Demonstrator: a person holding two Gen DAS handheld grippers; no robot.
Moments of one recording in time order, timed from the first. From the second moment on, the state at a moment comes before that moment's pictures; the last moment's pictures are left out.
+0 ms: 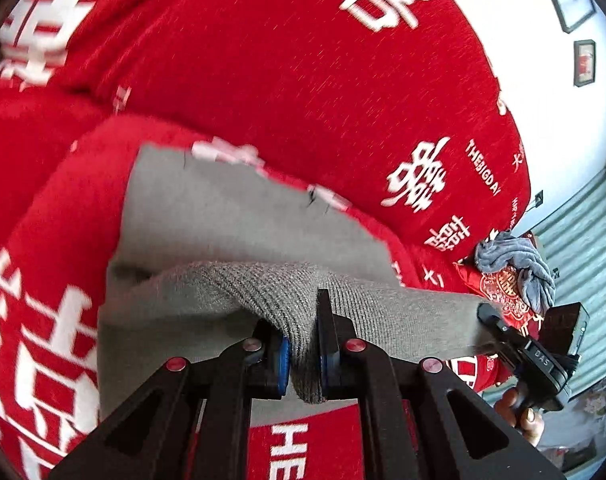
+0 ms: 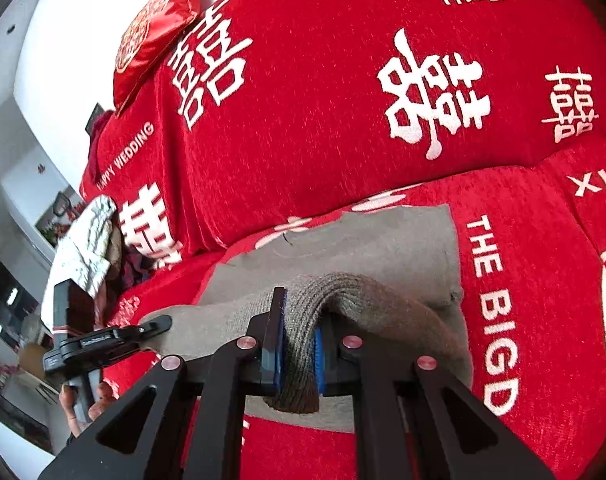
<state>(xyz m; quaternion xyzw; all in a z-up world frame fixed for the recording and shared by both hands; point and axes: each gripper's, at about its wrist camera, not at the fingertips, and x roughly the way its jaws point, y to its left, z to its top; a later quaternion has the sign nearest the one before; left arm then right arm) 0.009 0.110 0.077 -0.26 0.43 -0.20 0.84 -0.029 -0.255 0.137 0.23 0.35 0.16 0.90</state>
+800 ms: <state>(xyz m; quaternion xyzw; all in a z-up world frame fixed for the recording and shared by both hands) 0.056 0.090 0.115 -0.17 0.42 -0.16 0.88 0.033 -0.254 0.149 0.24 0.35 0.14 0.89</state>
